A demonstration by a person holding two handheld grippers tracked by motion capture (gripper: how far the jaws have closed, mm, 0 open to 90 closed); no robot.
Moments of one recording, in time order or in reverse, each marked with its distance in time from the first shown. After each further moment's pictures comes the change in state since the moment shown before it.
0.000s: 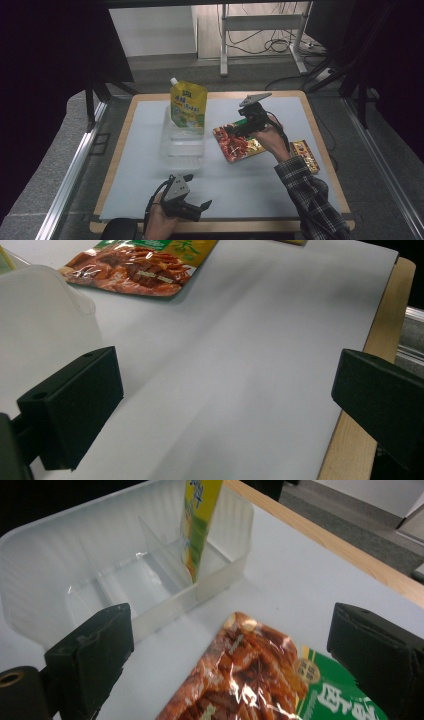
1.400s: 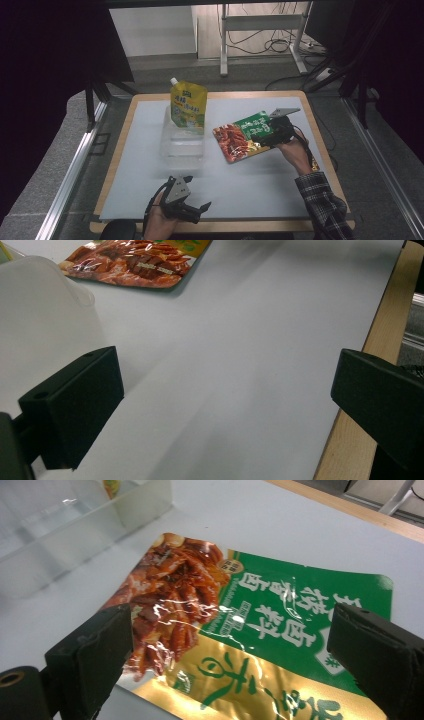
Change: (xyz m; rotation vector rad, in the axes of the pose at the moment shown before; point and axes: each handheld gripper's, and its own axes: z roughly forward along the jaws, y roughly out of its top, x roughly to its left) left arm -0.003 -0.002 -0.002 0.028 0.015 0.025; right arm -0.039 -0.079 -0.035 0.025 -0.133 0.107
